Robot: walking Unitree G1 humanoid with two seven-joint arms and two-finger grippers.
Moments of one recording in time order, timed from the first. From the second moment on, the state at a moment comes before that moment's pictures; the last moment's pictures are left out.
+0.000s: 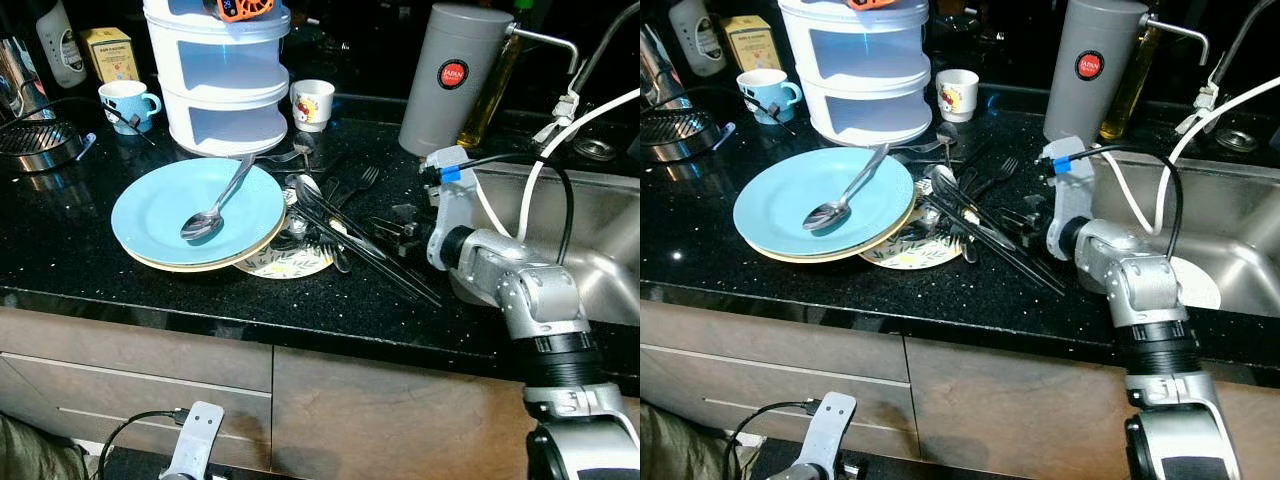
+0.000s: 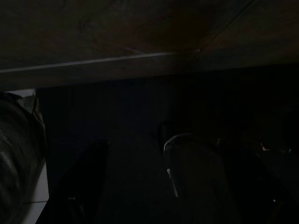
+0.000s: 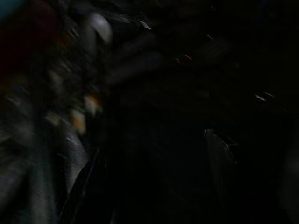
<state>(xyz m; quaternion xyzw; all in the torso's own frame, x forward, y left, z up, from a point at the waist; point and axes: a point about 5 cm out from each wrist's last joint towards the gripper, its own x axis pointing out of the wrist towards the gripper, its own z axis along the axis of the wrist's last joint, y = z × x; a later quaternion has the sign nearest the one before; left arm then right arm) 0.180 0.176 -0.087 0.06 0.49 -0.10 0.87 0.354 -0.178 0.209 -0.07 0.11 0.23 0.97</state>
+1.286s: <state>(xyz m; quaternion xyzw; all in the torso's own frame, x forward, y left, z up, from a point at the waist) 0.177 0.176 -0.088 0.06 0.49 -0.10 0.86 0.351 -0.174 0.207 -0.07 0.12 0.25 0.96</state>
